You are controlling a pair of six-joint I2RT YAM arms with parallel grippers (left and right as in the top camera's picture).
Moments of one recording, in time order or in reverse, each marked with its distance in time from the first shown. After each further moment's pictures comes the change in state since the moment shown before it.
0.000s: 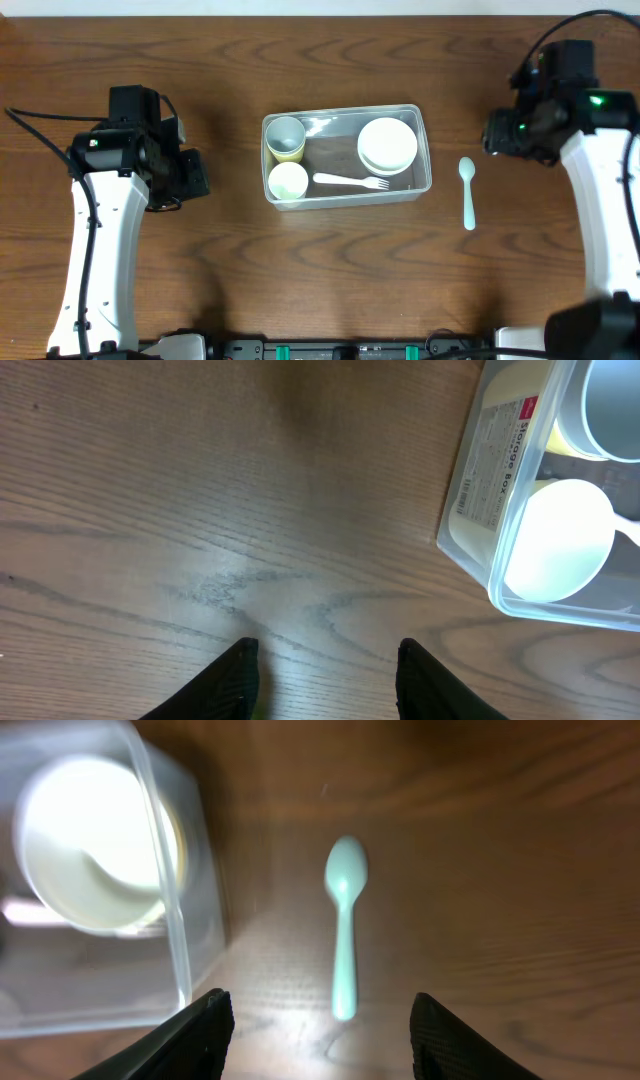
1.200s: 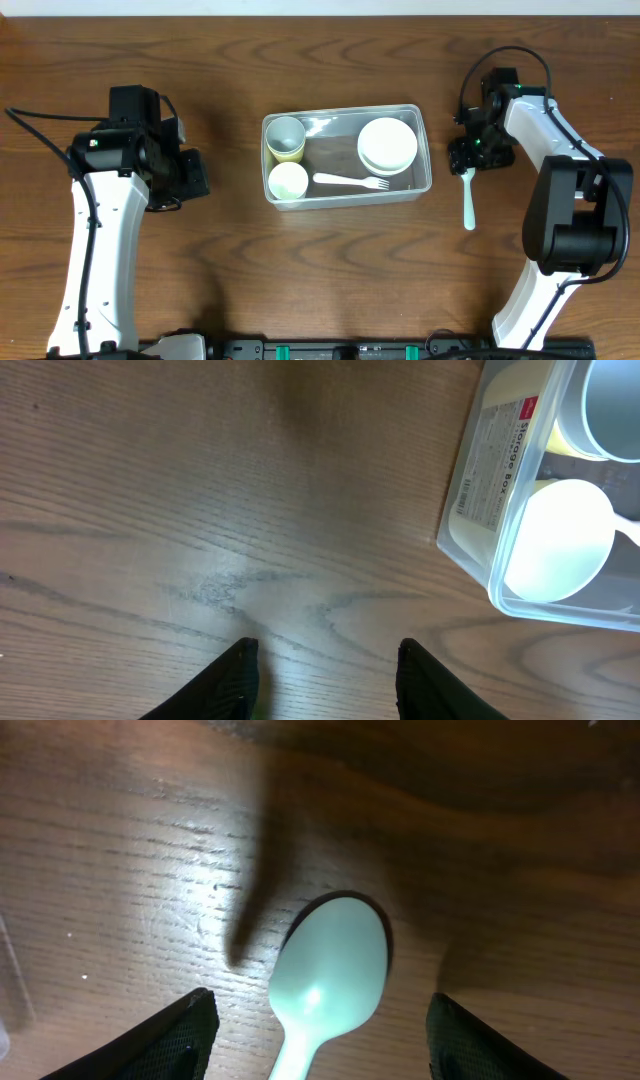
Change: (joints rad) left arm 0.000 0.000 0.000 0.000 0.000 0.000; right arm 0.004 0.467 -0.050 0.206 0.044 -0.287
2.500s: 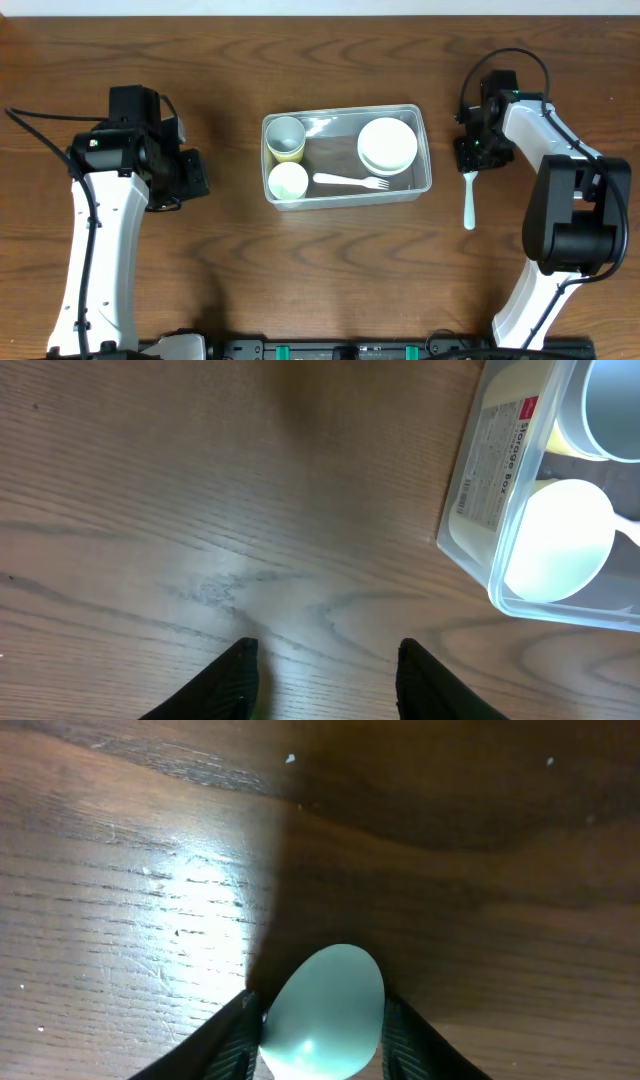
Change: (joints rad) left arm 0.000 0.000 0.000 0.000 0.000 0.000; right arm 0.000 0.002 -0.043 0.098 0.025 0.018
